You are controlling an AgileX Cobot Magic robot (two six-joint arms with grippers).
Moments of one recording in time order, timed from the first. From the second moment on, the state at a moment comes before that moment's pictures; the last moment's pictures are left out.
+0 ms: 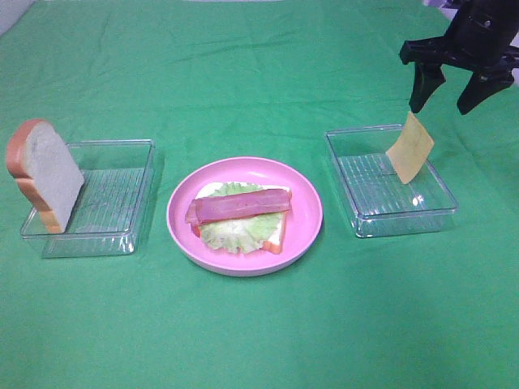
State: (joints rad) left arm -0.30 -0.01 -0.50 0.05 1.06 -0.03; right arm 0.06 2.08 -1.77 0.13 1.10 -0.02
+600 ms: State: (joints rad) left arm -0.30 -0.01 -0.50 0.05 1.06 -0.03; right arm 0.06 2.22 -1.77 0.12 0.99 -0.03
